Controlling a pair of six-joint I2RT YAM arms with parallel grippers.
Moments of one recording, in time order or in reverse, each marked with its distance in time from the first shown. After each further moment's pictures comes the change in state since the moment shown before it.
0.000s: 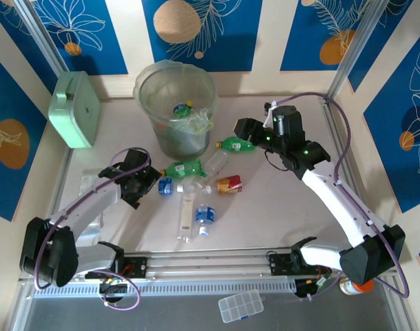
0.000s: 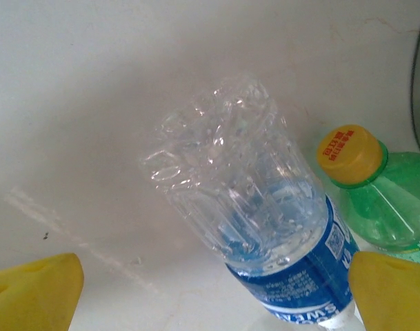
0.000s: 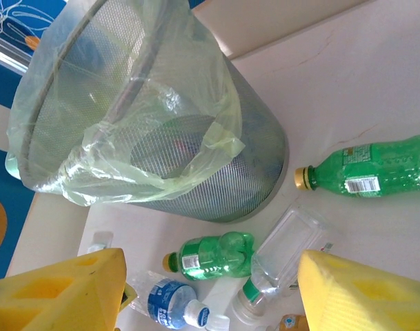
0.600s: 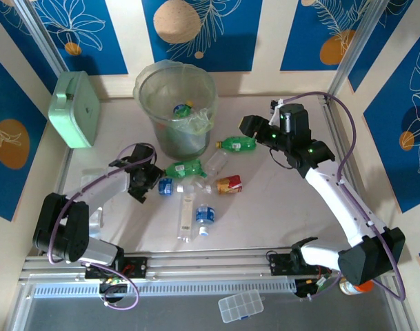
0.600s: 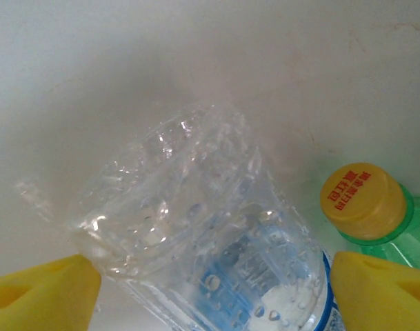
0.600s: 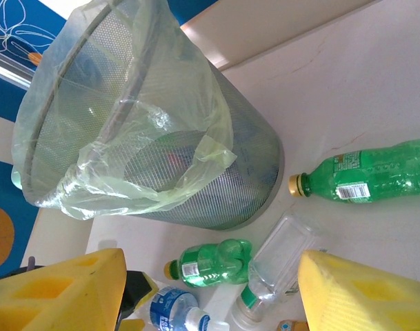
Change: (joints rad) left arm 0.008 0.177 0.050 0.081 0.016 -0.017; right arm -0.062 0.000 0.000 0.004 -0.062 0.009
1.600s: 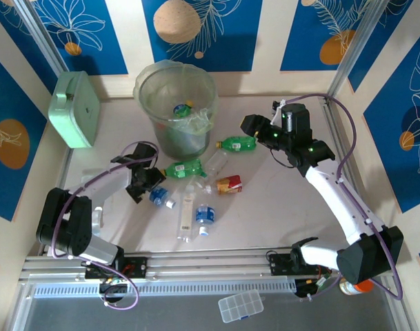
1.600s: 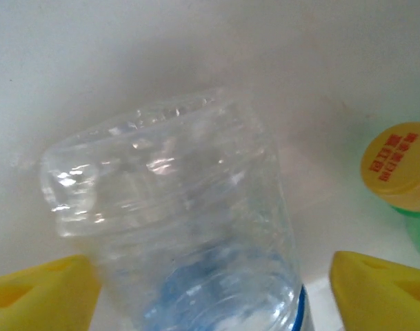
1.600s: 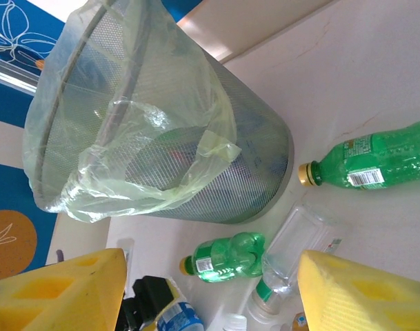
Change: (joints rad) left arm 0.003 0.052 0.045 -0.107 0.008 0.225; right arm -0.029 0.008 -0.018 0.027 -0.065 0.072
